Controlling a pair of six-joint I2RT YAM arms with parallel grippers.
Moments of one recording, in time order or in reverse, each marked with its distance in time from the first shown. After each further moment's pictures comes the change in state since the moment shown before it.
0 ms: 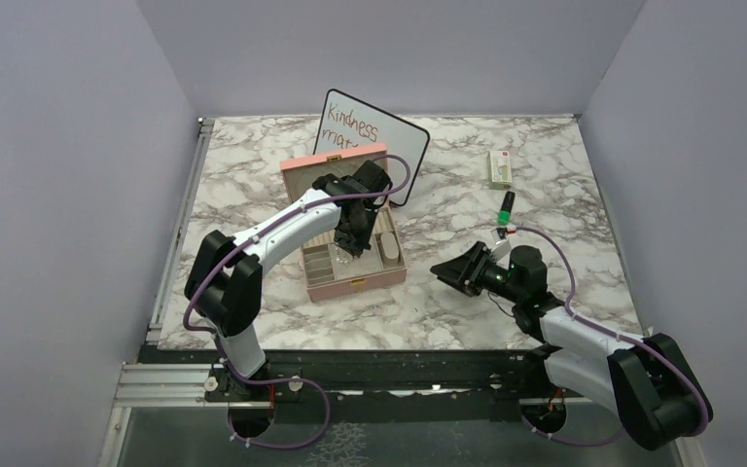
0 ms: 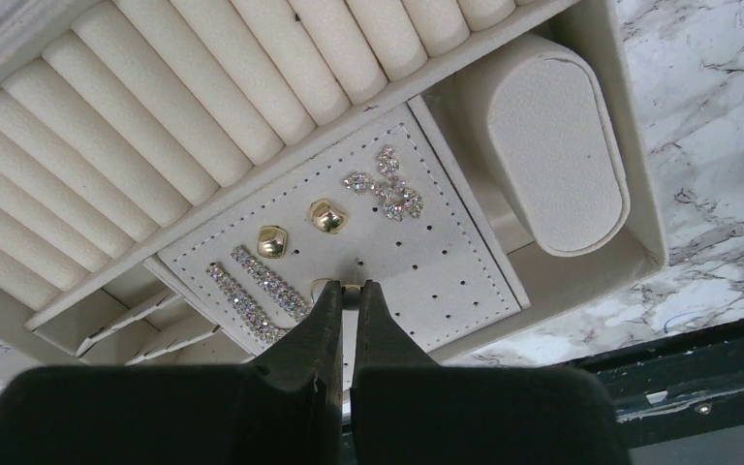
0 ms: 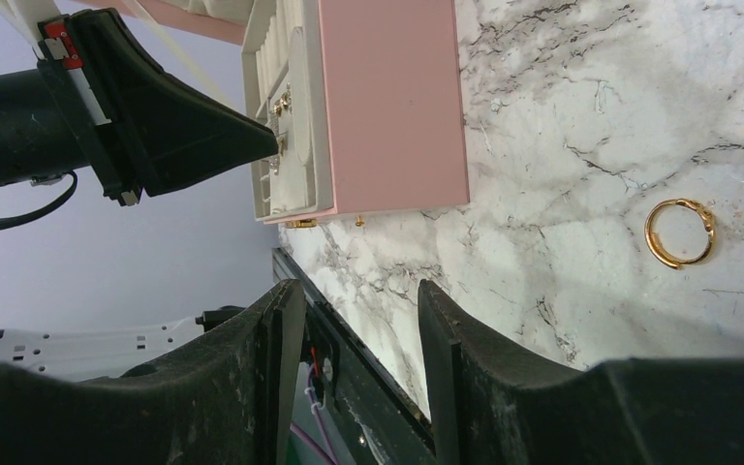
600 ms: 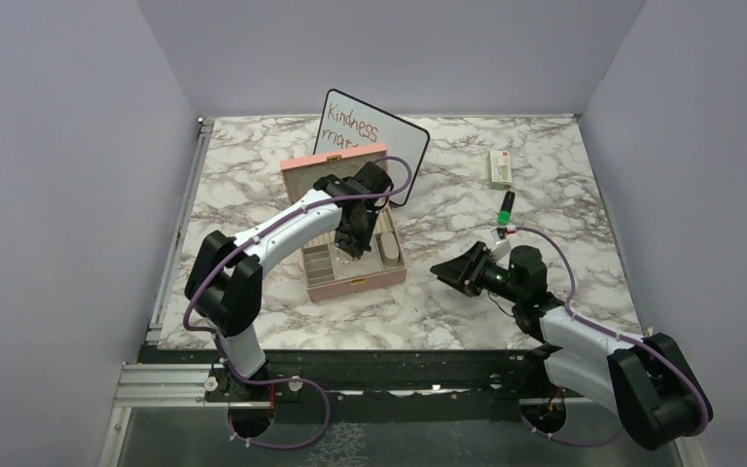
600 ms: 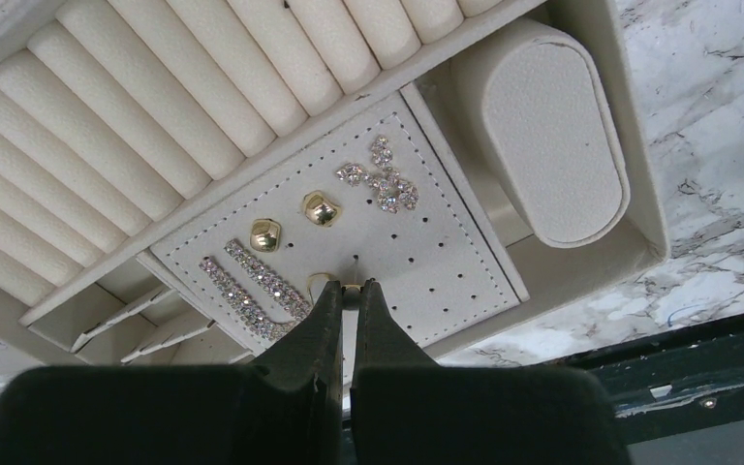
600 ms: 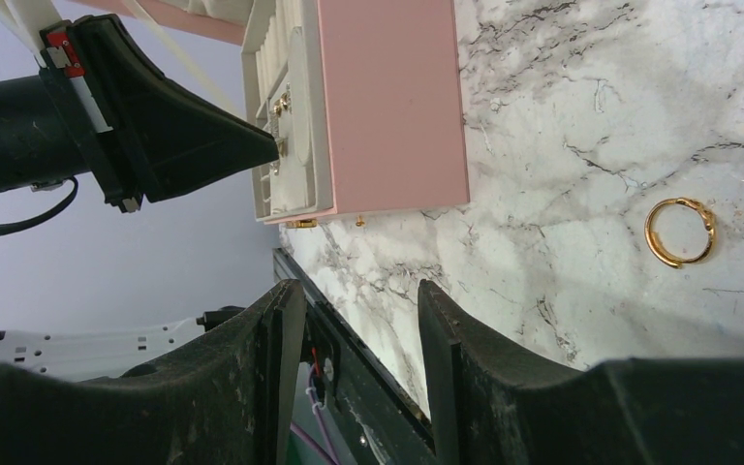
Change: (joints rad) left arm -0.008 0.000 0.000 -0.010 0.001 0.003; right arm 0.000 0.001 0.000 0.000 0.000 0.003
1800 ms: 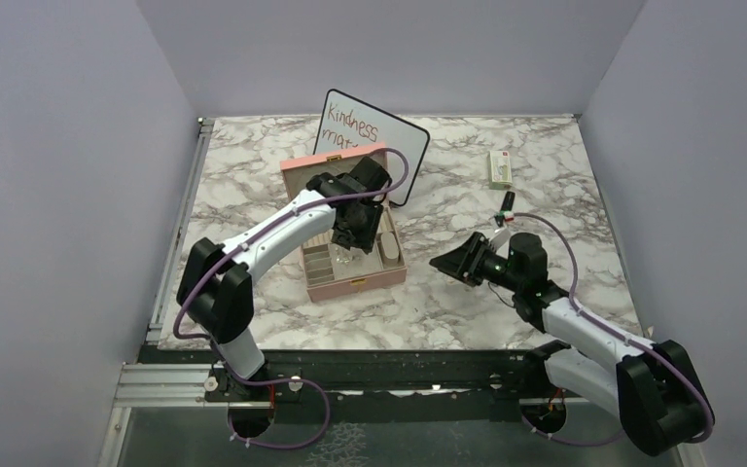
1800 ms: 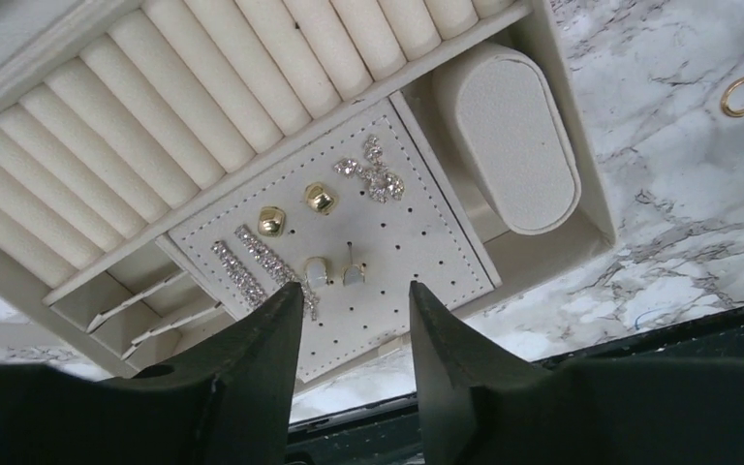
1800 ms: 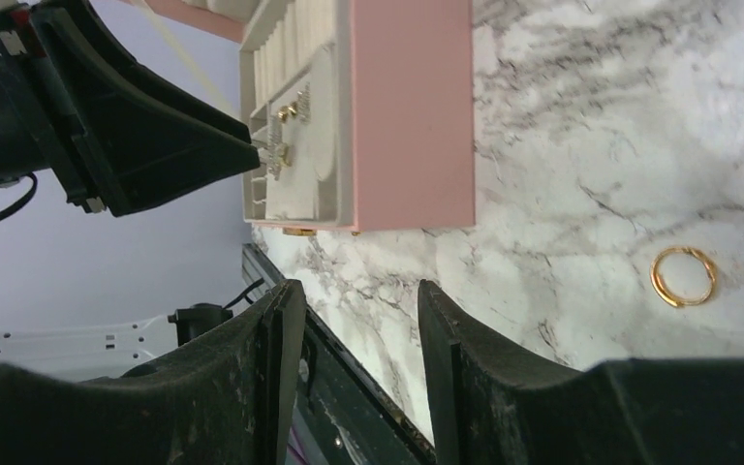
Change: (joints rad) left arm -0.003 -0.027 0.030 -0.007 -0.019 -0.023; right arm 0.000 -0.029 0.085 -0.141 0.002 -0.103
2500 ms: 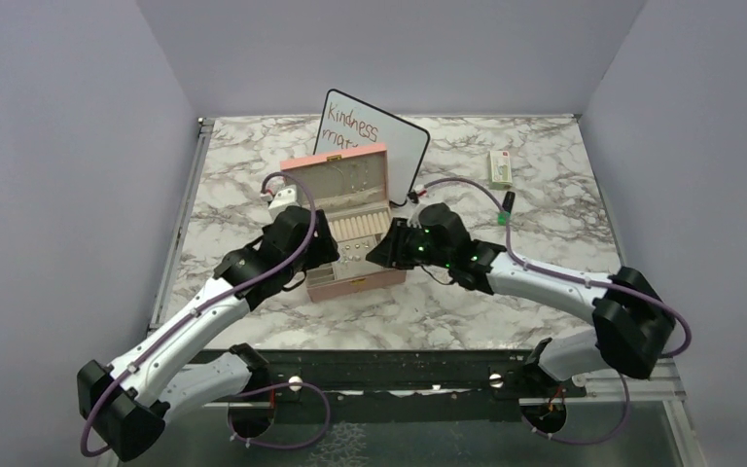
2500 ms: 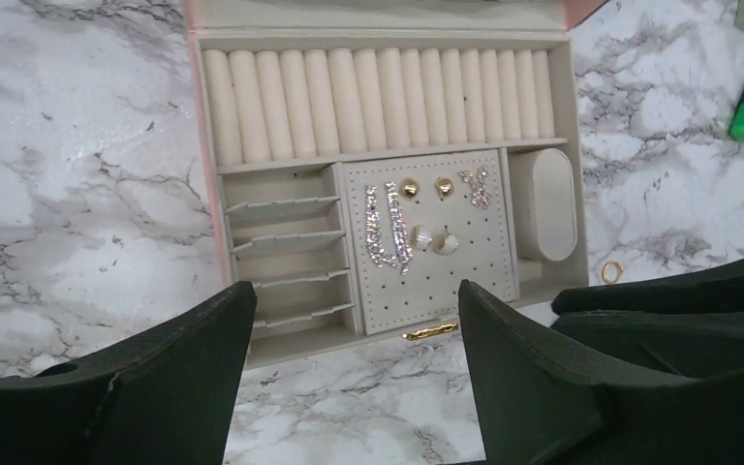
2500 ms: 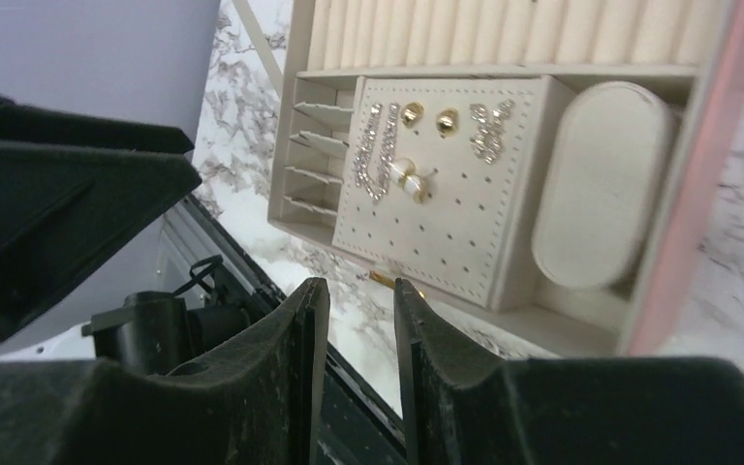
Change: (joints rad) left arm 0.018 -0.702 -0.537 0.306 -0.282 -0.348; right arm 0.465 0.338 0.542 -0.291 0.342 -0.189
